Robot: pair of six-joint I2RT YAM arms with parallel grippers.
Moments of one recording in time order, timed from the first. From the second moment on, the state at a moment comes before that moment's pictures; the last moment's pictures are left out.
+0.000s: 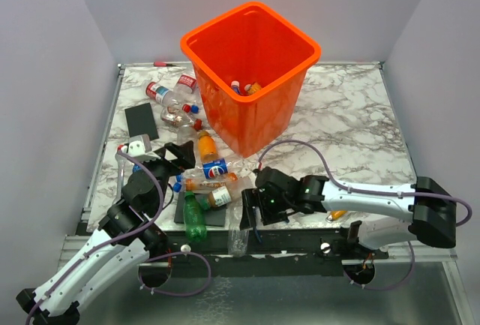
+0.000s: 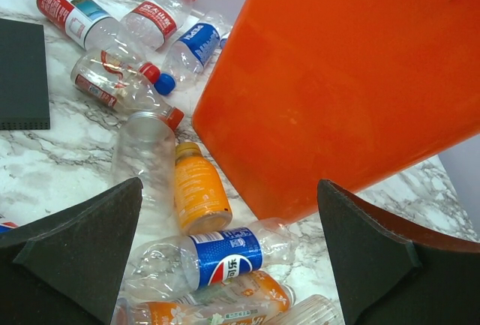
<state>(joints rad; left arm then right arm) -0.73 0.36 0.49 -0.20 -0.65 -0.52 1.18 1.29 0.77 -0.41 -0.16 0.96</state>
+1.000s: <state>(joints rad) -0.73 0.34 0.49 -0.20 -0.63 -0.54 1.23 1.63 0.95 -0.36 -0.23 0.98</state>
